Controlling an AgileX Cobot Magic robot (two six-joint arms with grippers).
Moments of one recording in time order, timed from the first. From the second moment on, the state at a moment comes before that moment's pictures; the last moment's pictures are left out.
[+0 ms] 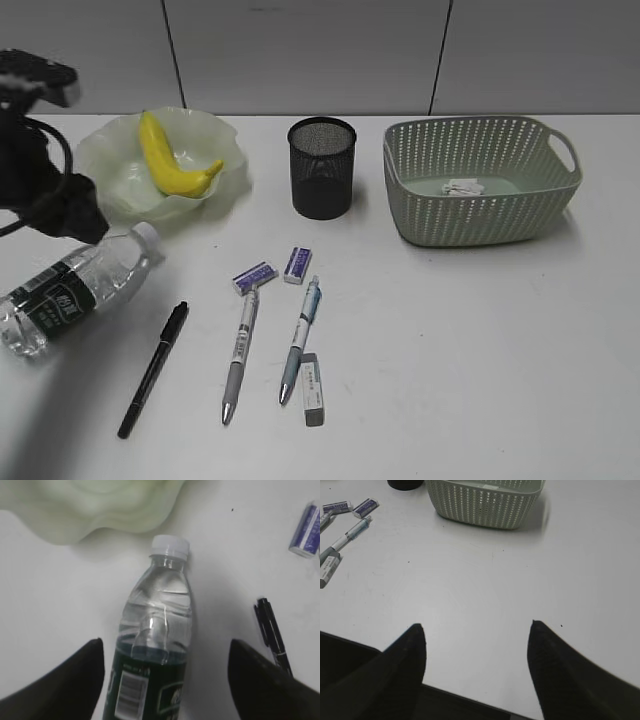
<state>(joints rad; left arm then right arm) -0.21 1.61 -1.02 -0.11 0.68 0.34 0.31 0.10 -0.51 -0.01 1.03 -0.04</state>
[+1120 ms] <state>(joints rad) -0.28 1.96 -1.18 -0.05 0.78 0.35 0.31 0.10 -0.51 -0.01 1.03 -0.04</state>
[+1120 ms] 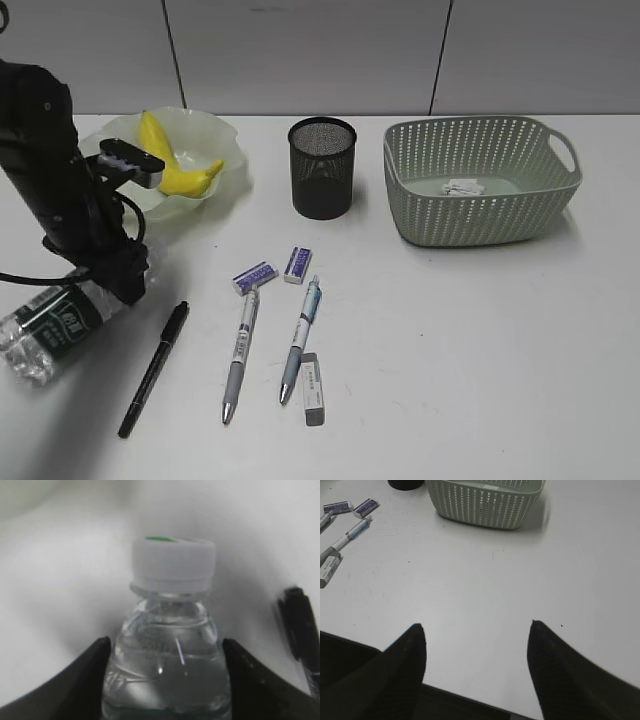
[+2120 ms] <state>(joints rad) -0.28 1.44 -0.69 -0.30 0.12 0.35 0.31 0.10 -0.51 -0.01 1.03 -0.04</state>
